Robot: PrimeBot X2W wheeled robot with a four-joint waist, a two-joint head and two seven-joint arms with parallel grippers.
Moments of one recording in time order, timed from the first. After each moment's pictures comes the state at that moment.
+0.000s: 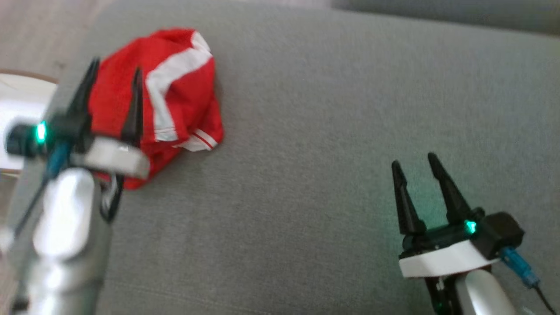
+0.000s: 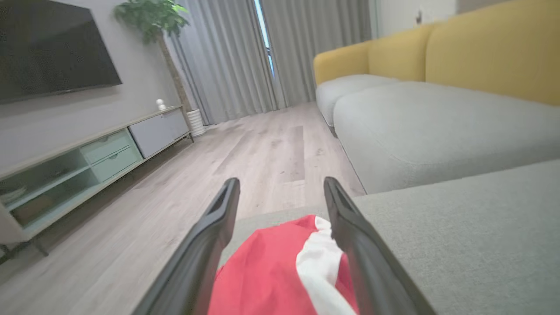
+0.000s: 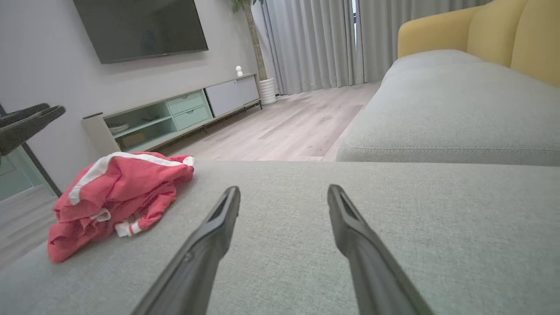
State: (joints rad) left arm -0.53 0.22 -0.13 0.44 -0.10 -0.12 -0.19; right arm -0.01 -0.04 0.17 0.07 0.15 0.13 -0.25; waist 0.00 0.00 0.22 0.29
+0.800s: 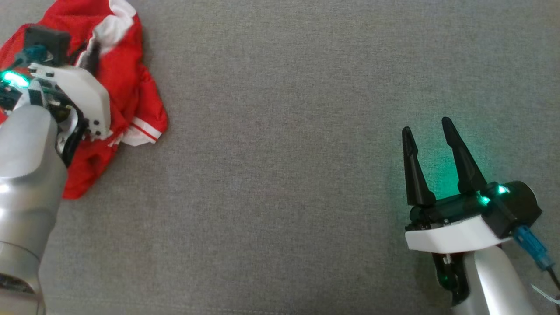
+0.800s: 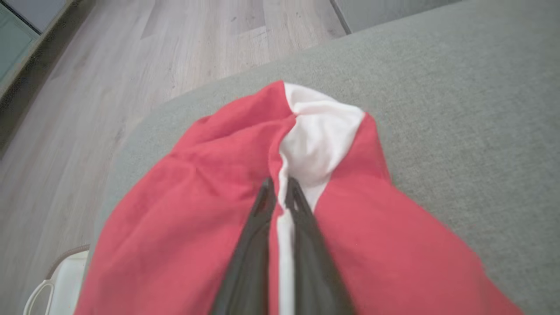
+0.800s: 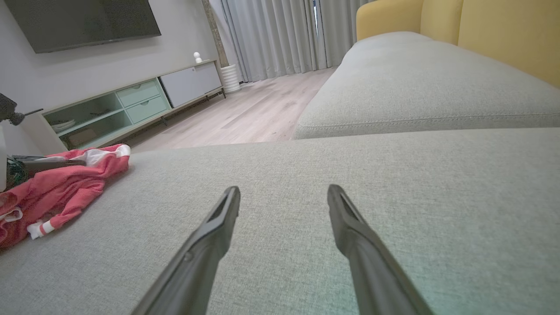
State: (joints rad) left arm -0.97 0.39 -0.54 0.93 -0.40 -0.13 0.15; right arm -0.10 -0.05 0.15 0.01 0.12 0.13 -0.25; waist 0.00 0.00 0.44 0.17
